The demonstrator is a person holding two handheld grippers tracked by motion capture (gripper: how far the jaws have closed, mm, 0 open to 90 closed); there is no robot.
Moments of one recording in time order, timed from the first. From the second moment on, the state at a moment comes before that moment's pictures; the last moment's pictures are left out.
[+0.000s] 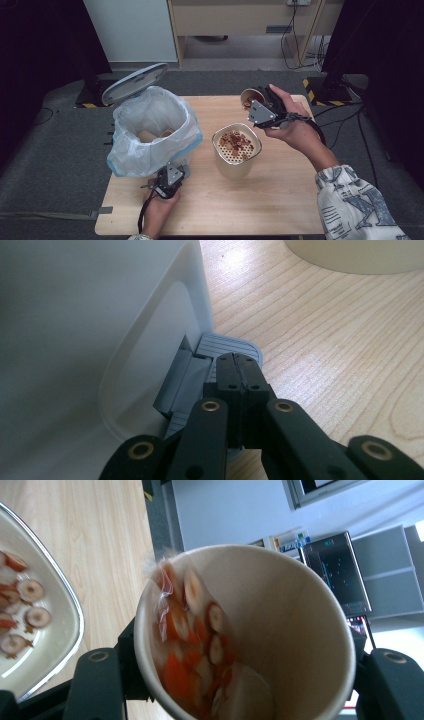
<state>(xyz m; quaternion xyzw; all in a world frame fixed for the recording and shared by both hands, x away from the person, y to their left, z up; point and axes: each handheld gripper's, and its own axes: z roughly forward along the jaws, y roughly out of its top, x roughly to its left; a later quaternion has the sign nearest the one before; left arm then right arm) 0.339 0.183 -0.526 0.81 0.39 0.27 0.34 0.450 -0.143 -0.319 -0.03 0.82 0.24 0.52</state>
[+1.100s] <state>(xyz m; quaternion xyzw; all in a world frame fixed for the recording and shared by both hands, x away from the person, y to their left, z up) 0.340 0.183 -0.526 0.81 0.39 0.27 0.34 0.443 -0.129 -0.311 -0.09 0.81 0.17 0.55</state>
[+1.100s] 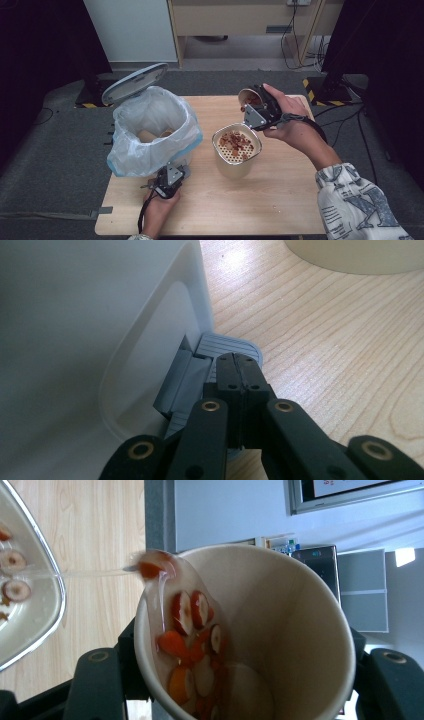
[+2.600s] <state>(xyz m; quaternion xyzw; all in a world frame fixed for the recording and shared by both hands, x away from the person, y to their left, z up) 0.339 0.183 -0.526 0.81 0.39 0.27 0.34 0.436 -0.126 -0.306 -0.14 0.79 0.11 0.59</state>
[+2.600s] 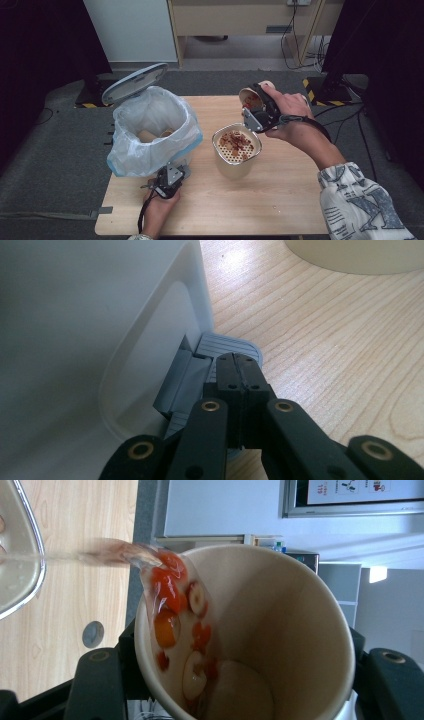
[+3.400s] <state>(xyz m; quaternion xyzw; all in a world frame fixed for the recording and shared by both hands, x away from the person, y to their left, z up) 0.340 0.183 -0.526 0.81 0.39 0.27 0.34 0.432 -0.123 -0.305 -0.16 0.78 0.09 0.60</state>
